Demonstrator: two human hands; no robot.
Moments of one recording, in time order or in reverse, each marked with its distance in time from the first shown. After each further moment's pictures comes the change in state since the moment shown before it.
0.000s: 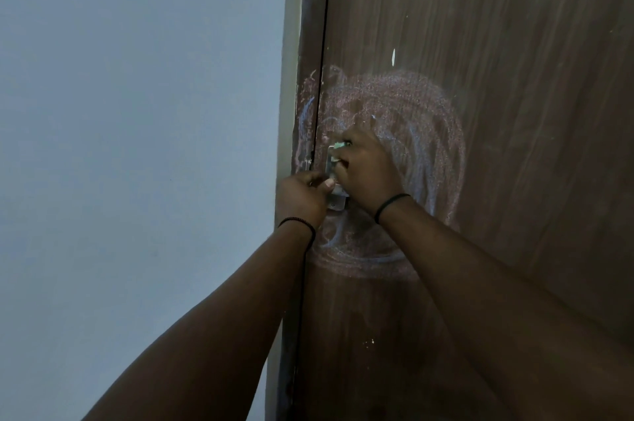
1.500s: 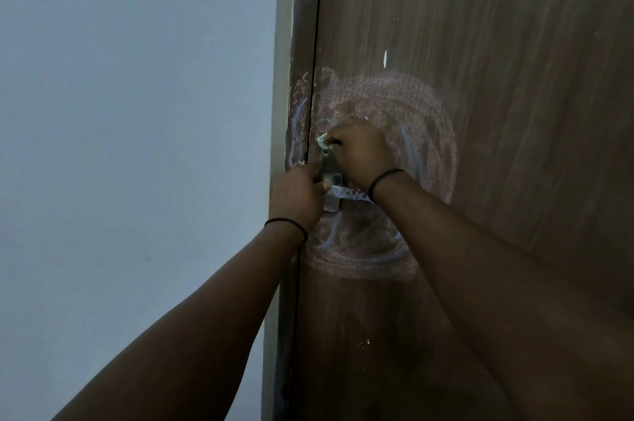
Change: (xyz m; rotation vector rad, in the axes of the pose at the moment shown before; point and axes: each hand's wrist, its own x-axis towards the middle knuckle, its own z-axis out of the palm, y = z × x) left_hand 0.003 0.019 -0.007 0.430 -0.127 0.297; right_hand 0.035 0.004 -0.013 0.048 -0.087 0.106
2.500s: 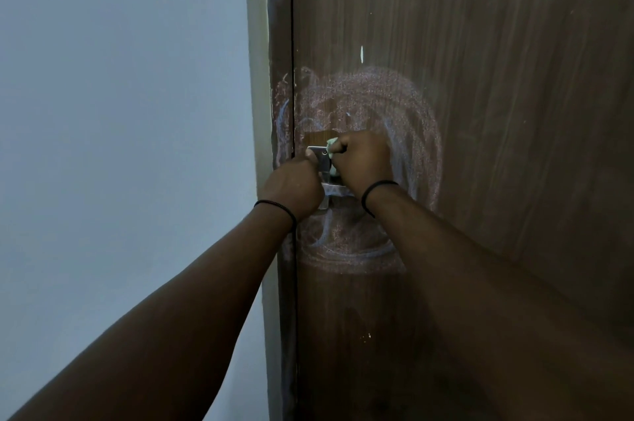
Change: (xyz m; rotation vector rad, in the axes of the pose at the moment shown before) left_hand 0.021 0.016 -0.001 0.519 -0.167 0.191; right_hand -0.025 0.016 0.002 0.286 0.097 0.366
